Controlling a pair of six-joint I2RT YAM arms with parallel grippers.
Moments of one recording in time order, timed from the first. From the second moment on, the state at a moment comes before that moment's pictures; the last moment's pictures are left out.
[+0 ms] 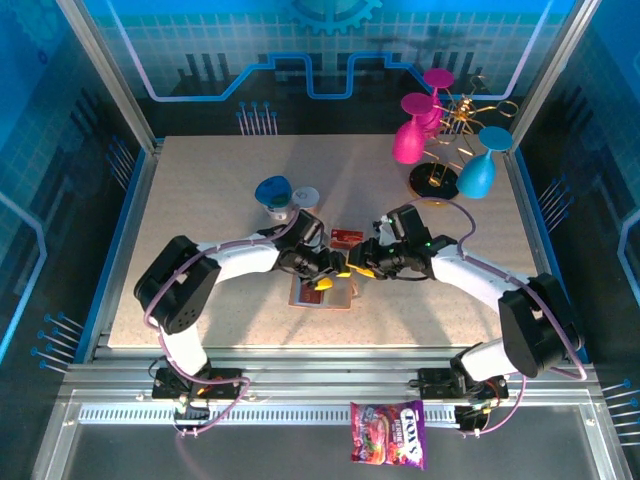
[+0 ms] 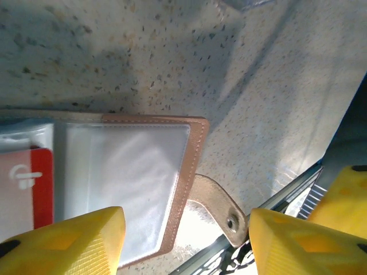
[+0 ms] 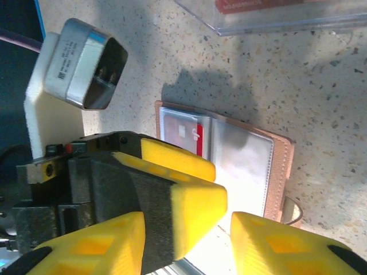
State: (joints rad) left arm -0.60 1.73 1.00 -0.27 0.56 -1.01; right arm 0.46 1.43 0.81 -0.29 -0.58 0.83
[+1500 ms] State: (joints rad) left arm -0.42 1.52 0.63 -0.12 0.55 -1.03; right arm 0.68 1.79 0.98 -0.19 -0.60 0.90
